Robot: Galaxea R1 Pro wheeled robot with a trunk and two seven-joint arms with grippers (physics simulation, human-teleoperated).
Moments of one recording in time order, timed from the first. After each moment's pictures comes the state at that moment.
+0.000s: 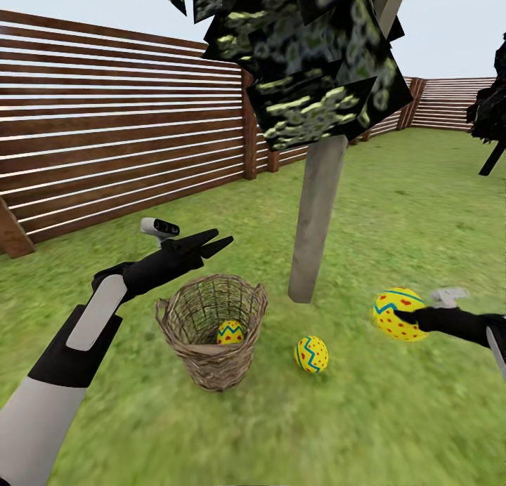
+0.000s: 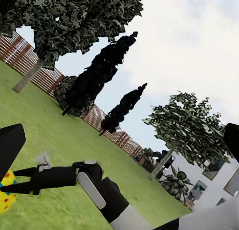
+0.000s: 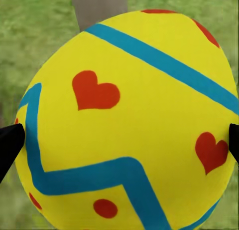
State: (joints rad) left arm -0.78 0.21 -0.25 -1.46 1.26 0.80 -0.76; right arm -0.56 -0.45 -0.28 -1.28 0.09 0.75 0.71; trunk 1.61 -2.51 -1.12
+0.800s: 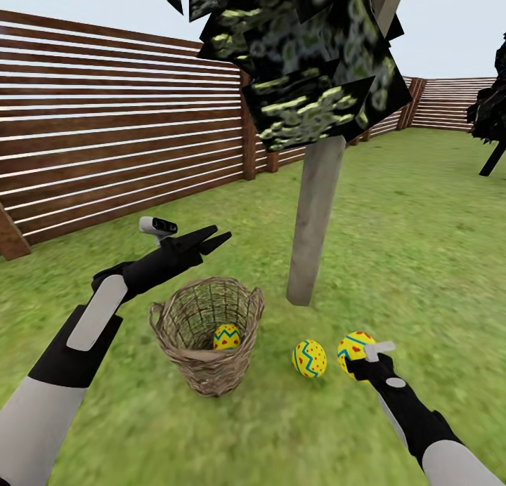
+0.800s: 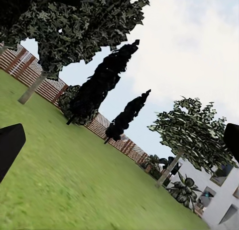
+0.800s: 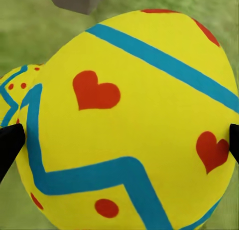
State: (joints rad) left arm -0.78 0.21 -0.25 -1.46 1.26 0.74 -0.76; right arm -0.58 -0.16 0.00 -0.60 0.11 0.08 0.02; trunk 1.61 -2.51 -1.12
